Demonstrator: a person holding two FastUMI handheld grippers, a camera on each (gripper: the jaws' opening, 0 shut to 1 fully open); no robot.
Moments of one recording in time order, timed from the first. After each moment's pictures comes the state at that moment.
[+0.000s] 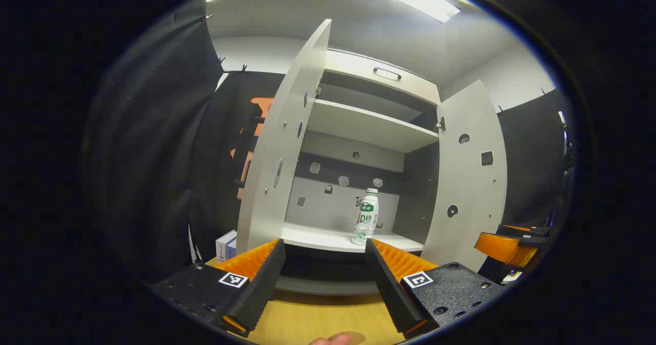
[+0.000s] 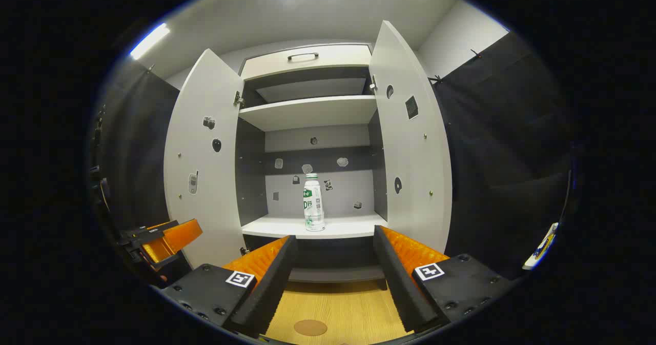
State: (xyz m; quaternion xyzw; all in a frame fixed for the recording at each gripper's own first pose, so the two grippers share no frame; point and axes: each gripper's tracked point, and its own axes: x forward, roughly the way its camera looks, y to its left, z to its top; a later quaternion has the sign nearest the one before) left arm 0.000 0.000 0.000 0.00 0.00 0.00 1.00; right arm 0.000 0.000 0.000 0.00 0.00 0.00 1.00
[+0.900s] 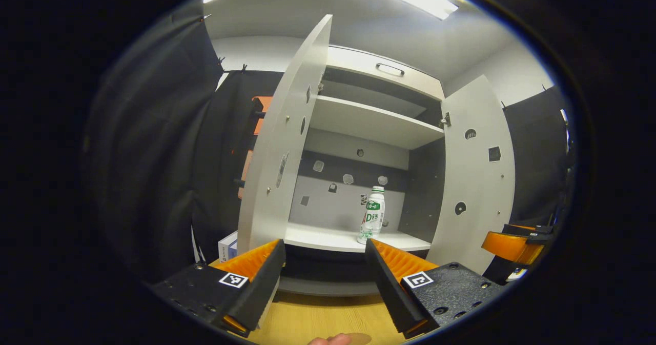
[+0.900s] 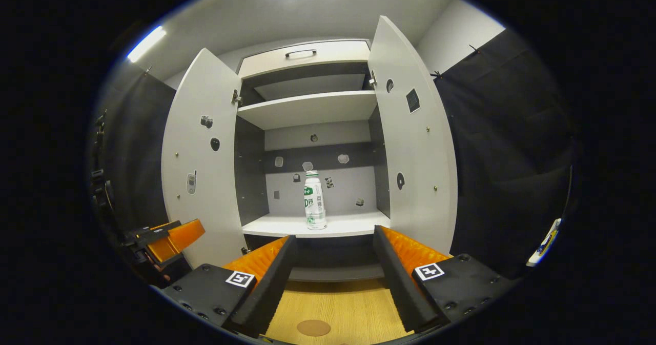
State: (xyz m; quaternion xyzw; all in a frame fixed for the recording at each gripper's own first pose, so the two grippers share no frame) left arm 0.024 0.000 -0.001 0.00 0.01 0.00 1.00; right arm 0.008 0.000 -0.005 0.01 0.01 0.00 1.00
